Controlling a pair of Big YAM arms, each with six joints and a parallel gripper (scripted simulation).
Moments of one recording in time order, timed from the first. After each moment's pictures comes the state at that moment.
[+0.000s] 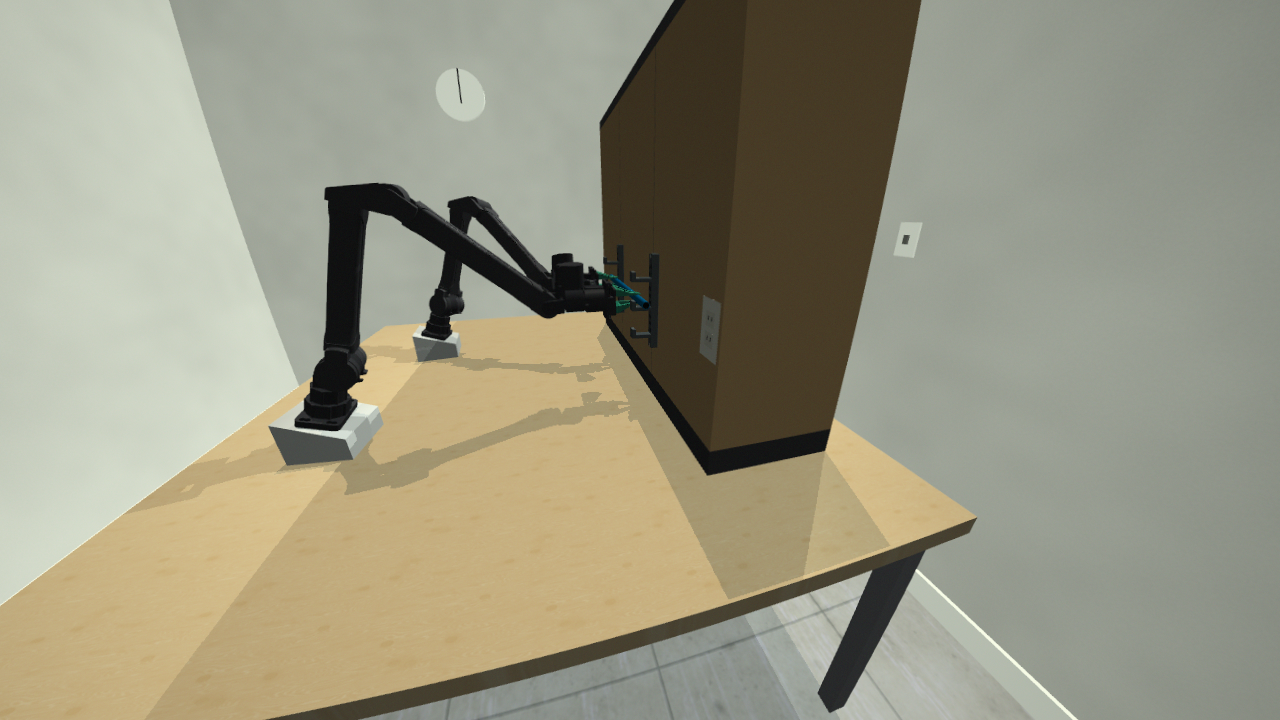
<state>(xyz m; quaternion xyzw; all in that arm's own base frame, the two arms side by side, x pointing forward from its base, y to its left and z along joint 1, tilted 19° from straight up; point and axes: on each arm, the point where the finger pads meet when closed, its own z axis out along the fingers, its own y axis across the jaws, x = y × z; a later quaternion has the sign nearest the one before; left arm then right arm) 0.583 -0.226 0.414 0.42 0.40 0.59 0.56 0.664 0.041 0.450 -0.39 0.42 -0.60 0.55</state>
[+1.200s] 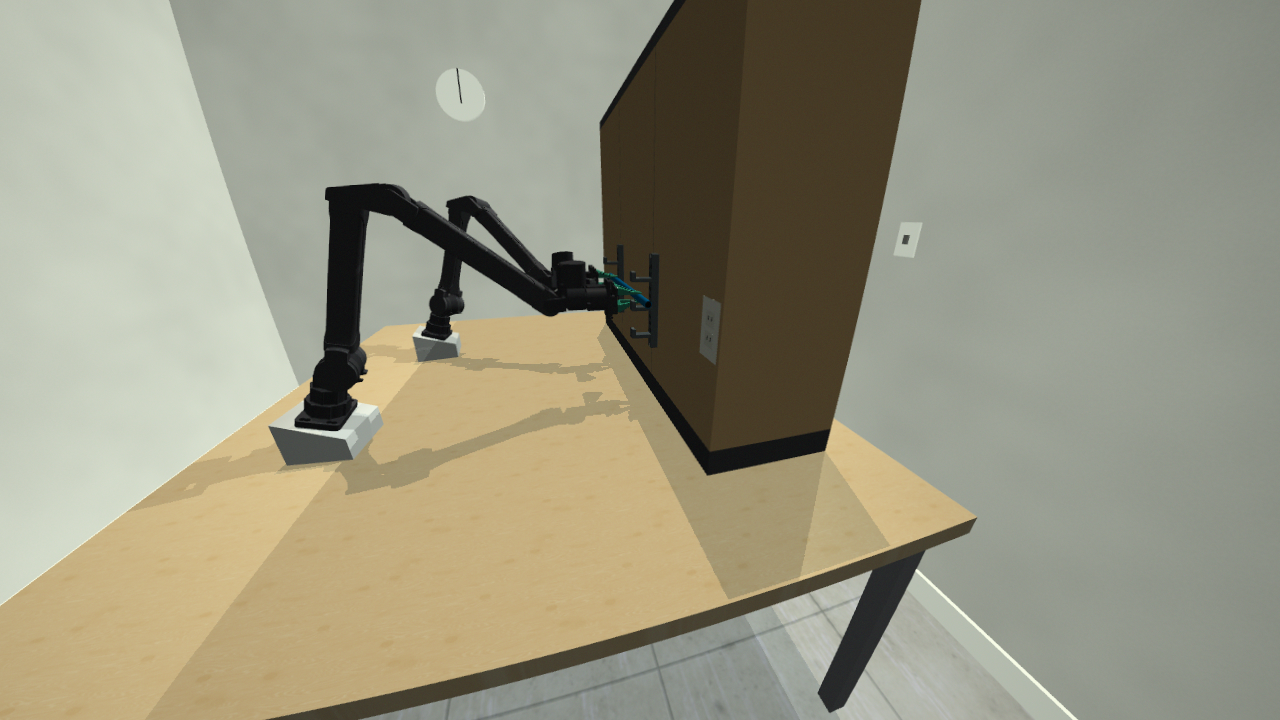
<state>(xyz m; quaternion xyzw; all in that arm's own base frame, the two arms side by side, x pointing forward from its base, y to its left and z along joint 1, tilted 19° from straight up) 0.581 -0.223 0.417 0.42 0.40 0.59 0.56 0.668 0.044 0.453 -0.40 0.43 -0.60 0.55</state>
